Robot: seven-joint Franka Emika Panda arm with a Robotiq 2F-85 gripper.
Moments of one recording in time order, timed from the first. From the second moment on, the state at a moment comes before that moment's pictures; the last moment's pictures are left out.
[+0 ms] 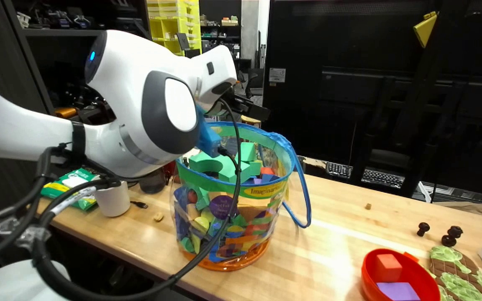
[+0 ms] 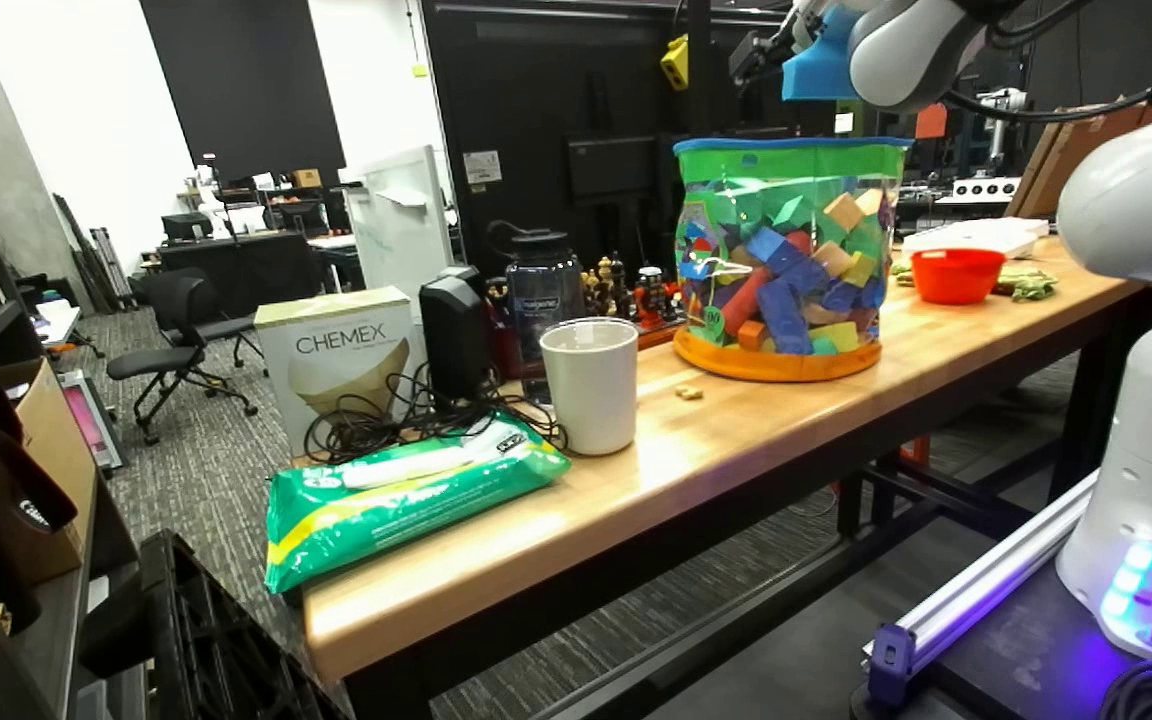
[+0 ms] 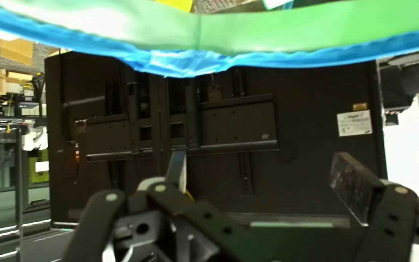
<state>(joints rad) -0.57 -0.80 0.37 -2.77 -0.42 3.21 0.76</state>
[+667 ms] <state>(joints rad) -0.19 -0.86 0.19 -2.77 -0.43 2.82 0.74</state>
